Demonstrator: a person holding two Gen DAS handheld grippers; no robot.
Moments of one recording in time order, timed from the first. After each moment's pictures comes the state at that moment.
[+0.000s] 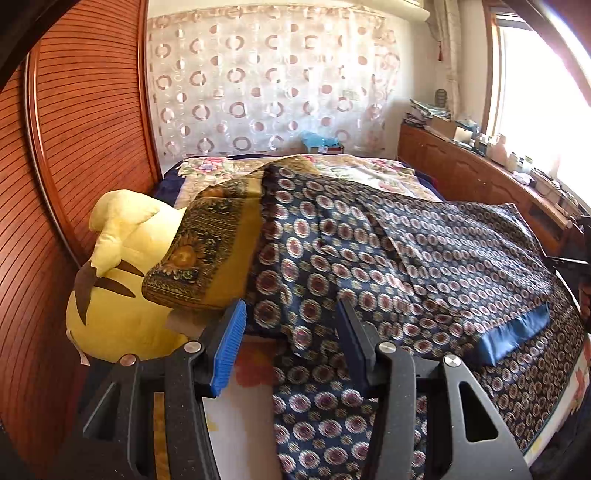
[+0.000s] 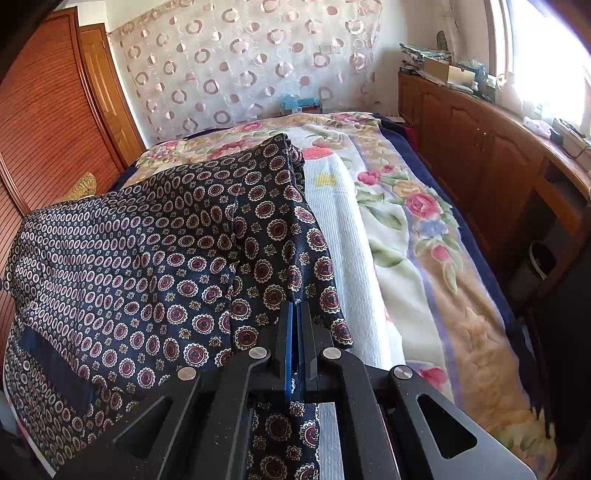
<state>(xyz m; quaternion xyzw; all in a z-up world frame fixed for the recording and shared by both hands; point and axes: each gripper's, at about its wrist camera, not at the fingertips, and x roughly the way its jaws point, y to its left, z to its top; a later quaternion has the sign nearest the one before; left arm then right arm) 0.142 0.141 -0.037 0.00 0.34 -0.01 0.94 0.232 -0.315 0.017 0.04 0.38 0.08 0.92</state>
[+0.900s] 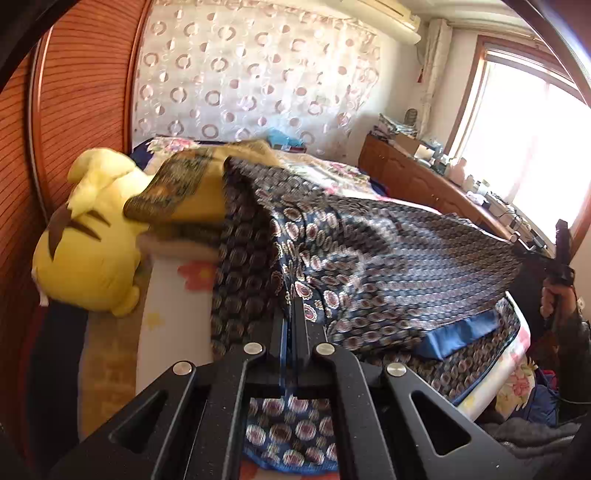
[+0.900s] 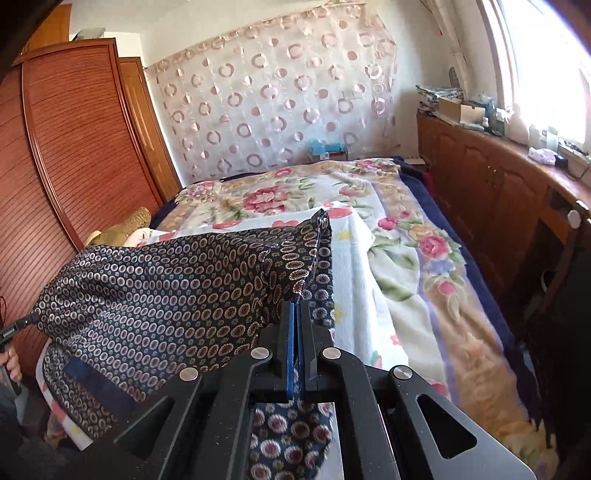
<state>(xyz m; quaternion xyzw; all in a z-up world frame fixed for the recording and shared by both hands) 0.048 0.134 -0.045 -0.09 0.34 -0.09 0.93 0.144 -0.342 0.061 0.05 0.29 0.13 0.95</state>
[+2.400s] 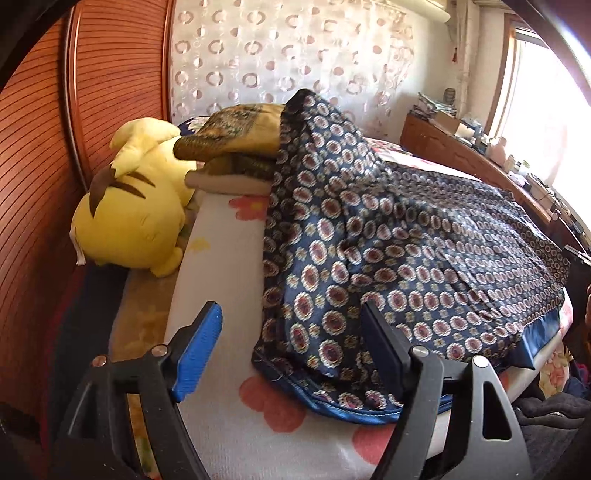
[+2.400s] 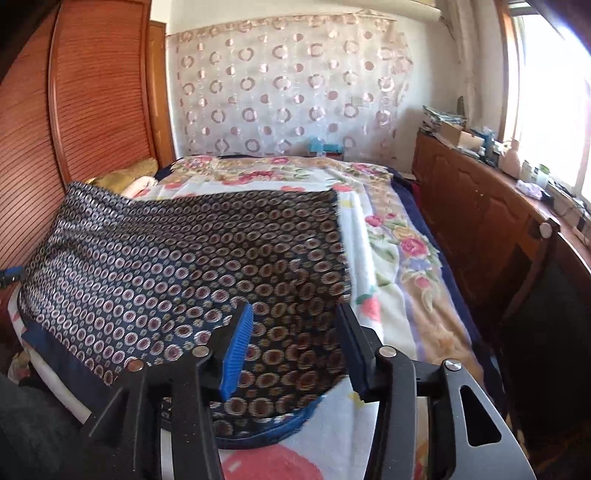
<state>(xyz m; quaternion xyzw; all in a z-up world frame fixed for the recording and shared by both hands) 0.025 0.139 -0.088 -0.06 0.37 -0.01 0.93 0.074 -0.313 0.028 -0.06 0.29 0.12 0.95</state>
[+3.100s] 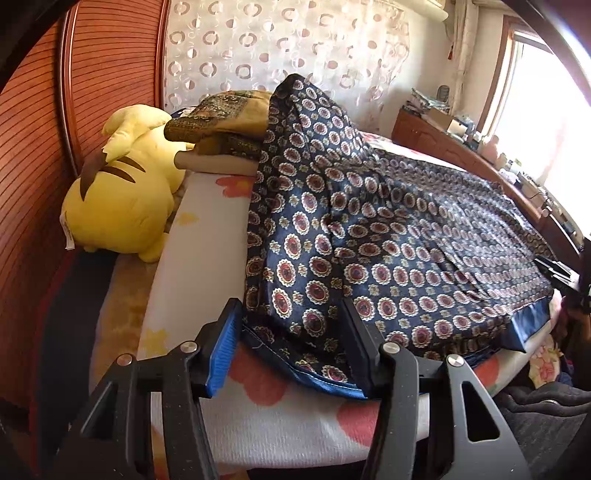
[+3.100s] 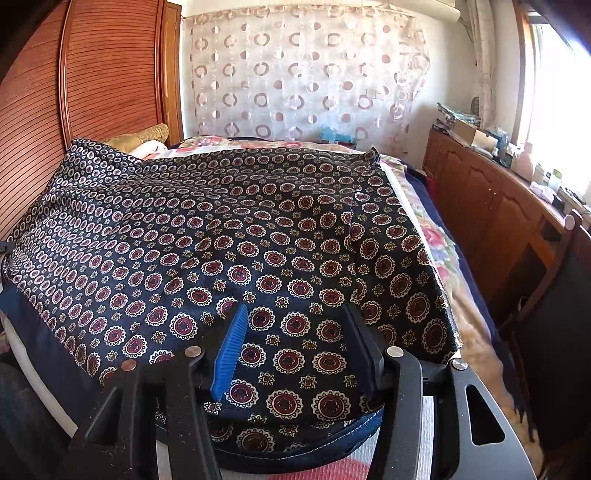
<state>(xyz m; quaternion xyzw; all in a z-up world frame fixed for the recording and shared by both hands) 0.014 0.131 -0.094 -0.08 0.39 -0.03 0.92 0.078 -0.289 -0.034 -0.08 0.30 0.12 0.94</state>
